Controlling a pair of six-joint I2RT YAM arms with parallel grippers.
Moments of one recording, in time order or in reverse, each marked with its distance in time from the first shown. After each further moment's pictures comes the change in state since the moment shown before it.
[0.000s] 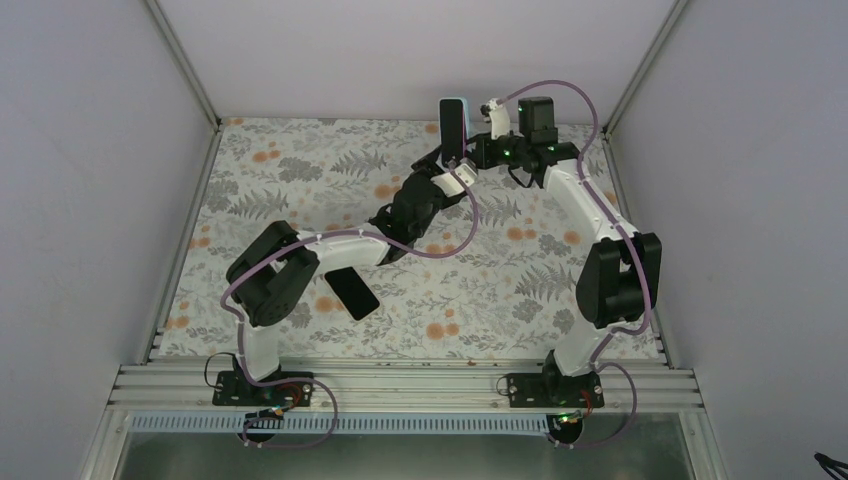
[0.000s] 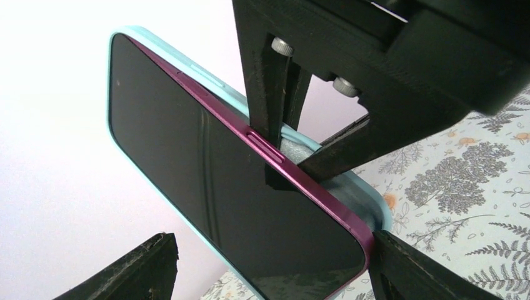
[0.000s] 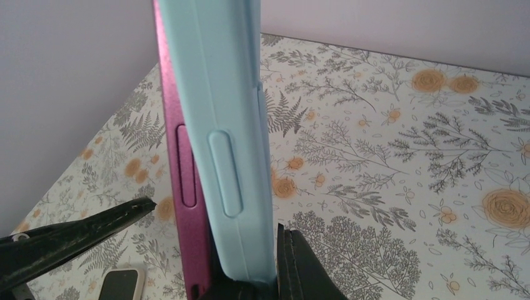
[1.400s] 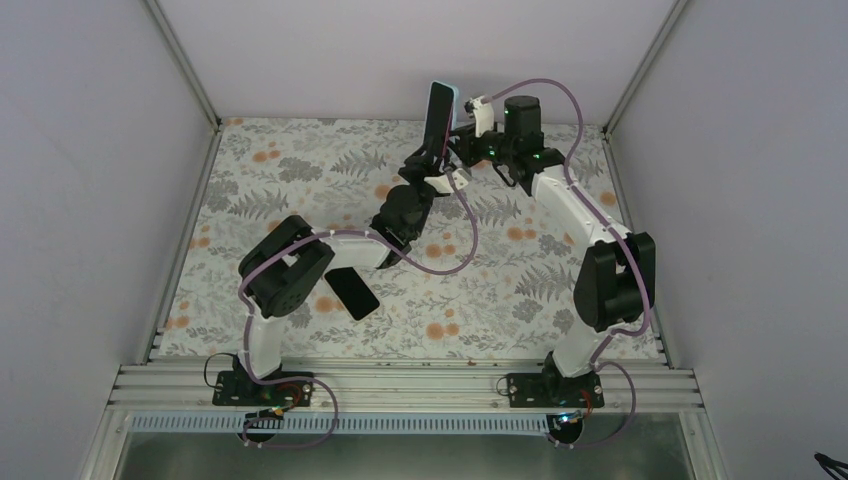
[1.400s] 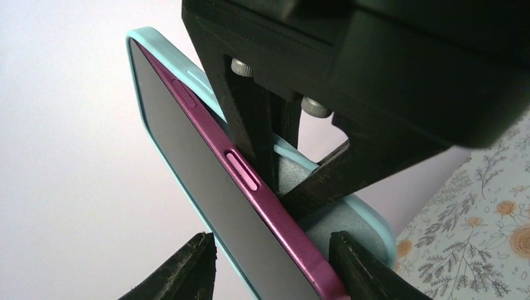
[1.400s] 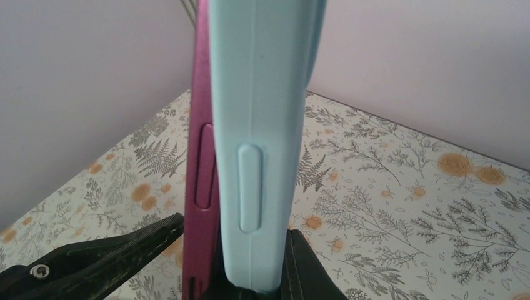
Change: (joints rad) left arm 0.039 0.080 -0.055 0.415 -0.092 0.392; right arm 0.080 -0.009 -0.053 0.220 0.010 -0.031
